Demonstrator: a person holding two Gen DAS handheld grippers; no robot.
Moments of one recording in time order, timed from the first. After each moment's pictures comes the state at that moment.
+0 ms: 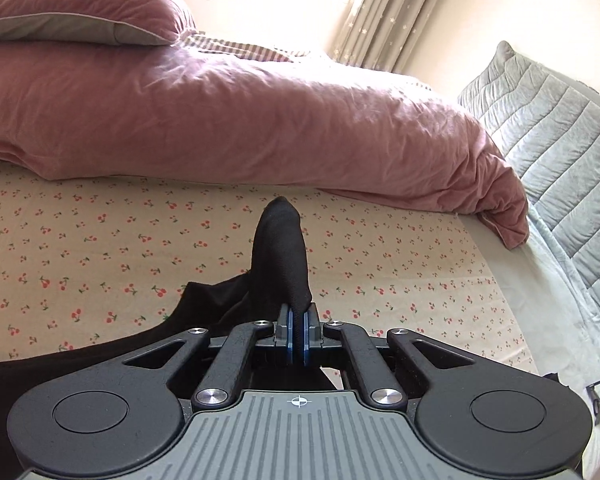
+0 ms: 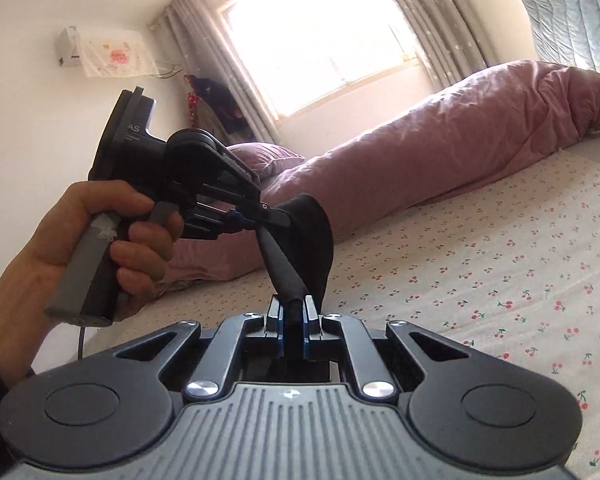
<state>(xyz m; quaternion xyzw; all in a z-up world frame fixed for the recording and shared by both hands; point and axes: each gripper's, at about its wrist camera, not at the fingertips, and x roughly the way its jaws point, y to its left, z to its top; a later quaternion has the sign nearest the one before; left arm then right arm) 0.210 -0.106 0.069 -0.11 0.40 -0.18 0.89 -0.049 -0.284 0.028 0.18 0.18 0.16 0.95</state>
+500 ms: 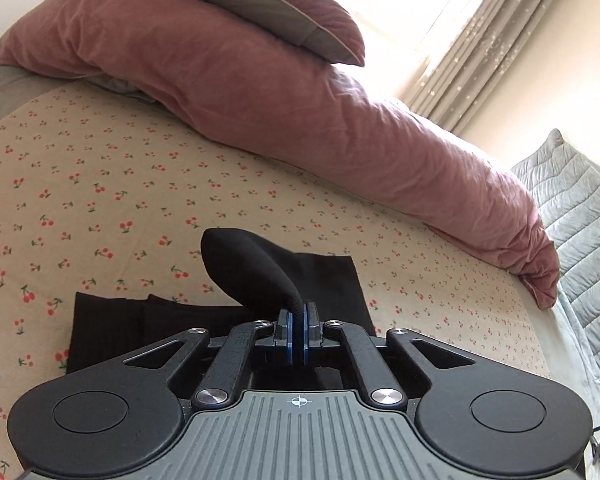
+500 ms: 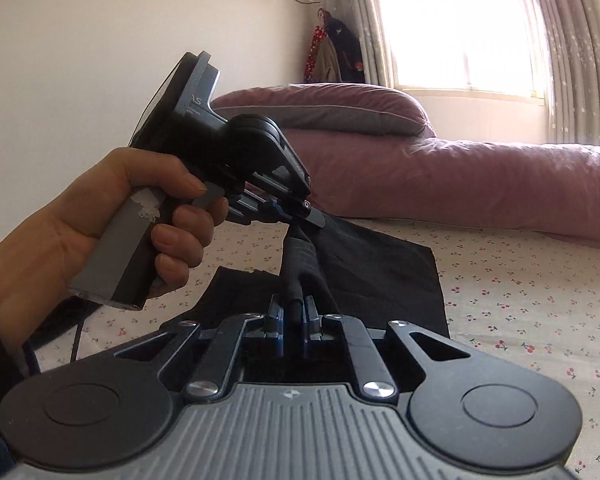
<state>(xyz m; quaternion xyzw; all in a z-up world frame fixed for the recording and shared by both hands) 0.164 0.101 -0.018 -0.22 0.37 -0.11 0.90 -0.047 -0.097 0.010 -0.02 0.23 0.25 0.94</state>
